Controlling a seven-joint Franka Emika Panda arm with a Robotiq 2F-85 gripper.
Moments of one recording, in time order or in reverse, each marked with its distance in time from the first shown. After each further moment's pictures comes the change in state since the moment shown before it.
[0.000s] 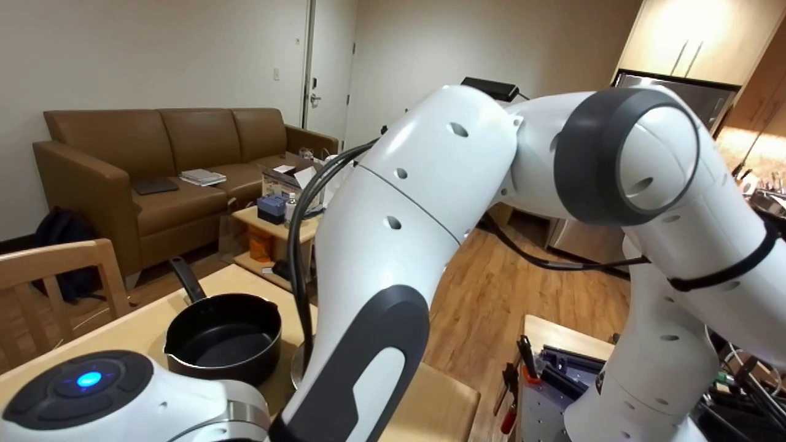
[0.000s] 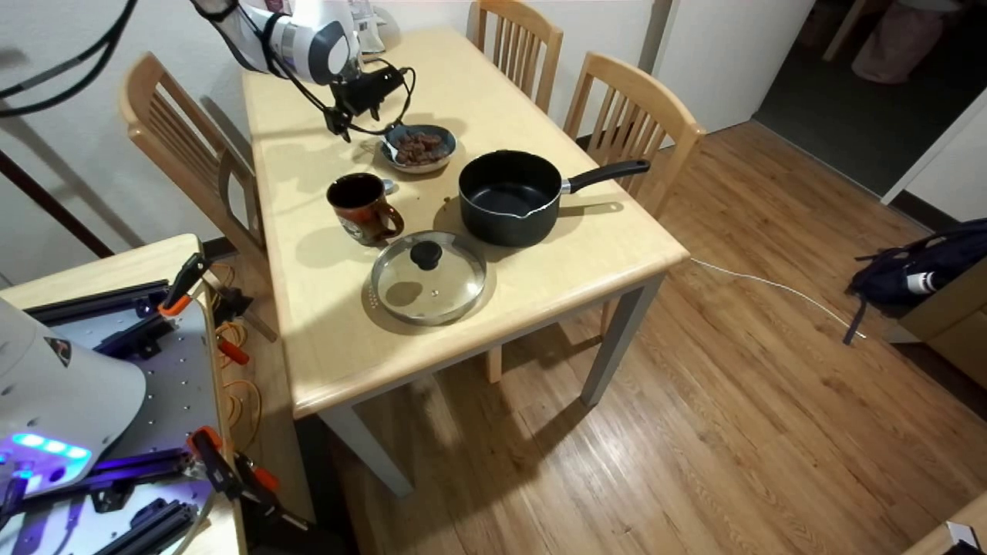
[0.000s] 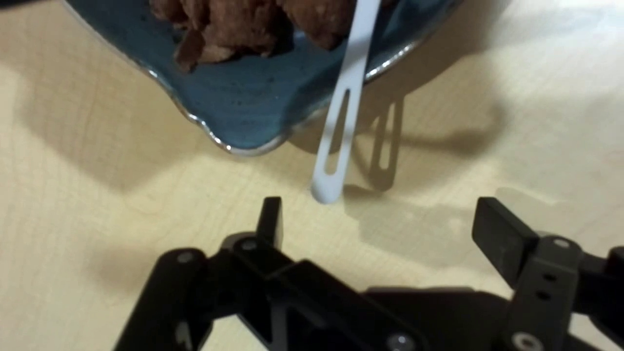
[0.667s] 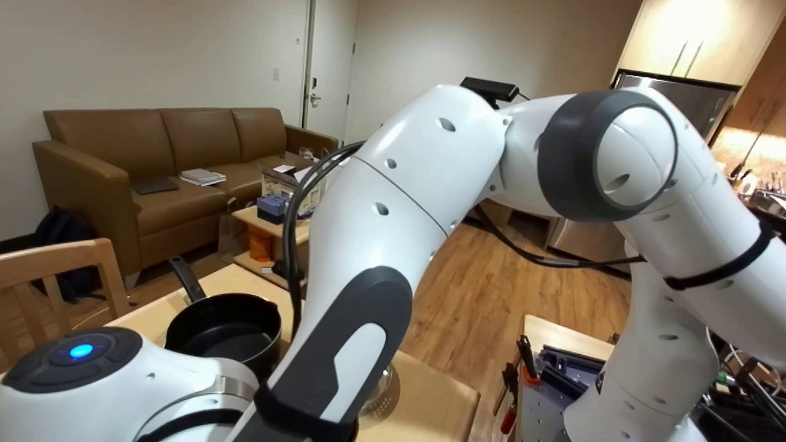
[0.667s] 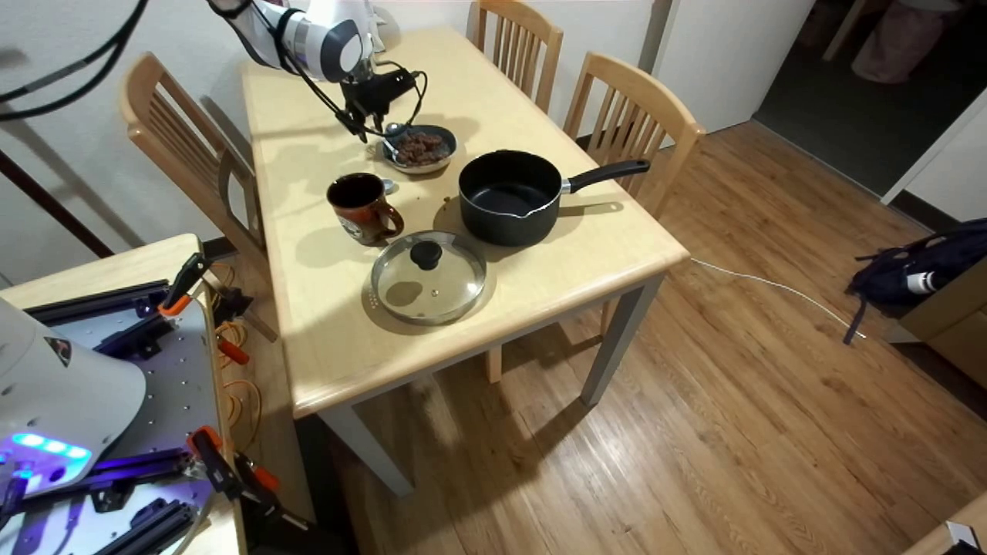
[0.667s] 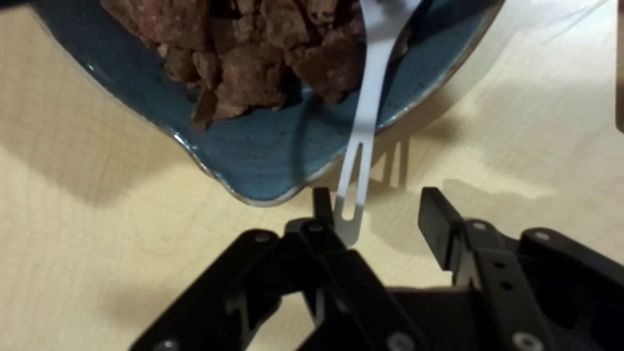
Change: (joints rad) arm -0.042 0.014 0.015 0.038 0.000 -0.075 0.000
